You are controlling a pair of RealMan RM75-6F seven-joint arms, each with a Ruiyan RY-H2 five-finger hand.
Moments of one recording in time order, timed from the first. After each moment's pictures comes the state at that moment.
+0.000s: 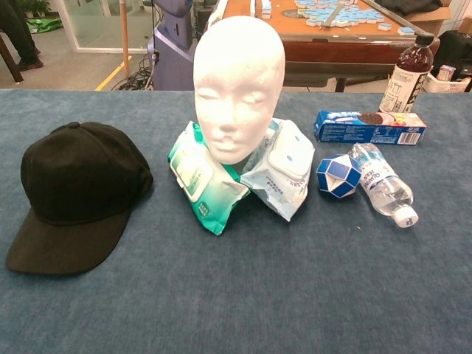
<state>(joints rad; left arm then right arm) -0.15 -1.24 0.06 -1.54 1.82 1.55 0.10 0.09 -1.09 0.04 -1.65 -1.51 1.44 -0.02</state>
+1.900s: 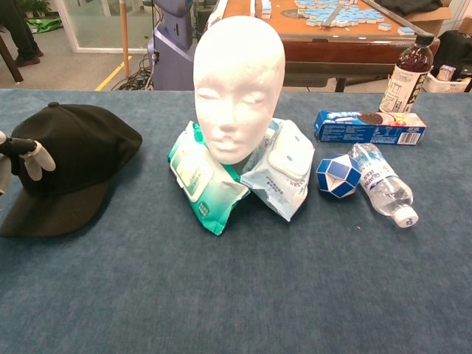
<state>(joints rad) -0.35 -1.40 -0.07 -1.53 1.41 1.21 0.36 0.08 -1.06 0.05 -1.64 -1.50 1.44 0.06</state>
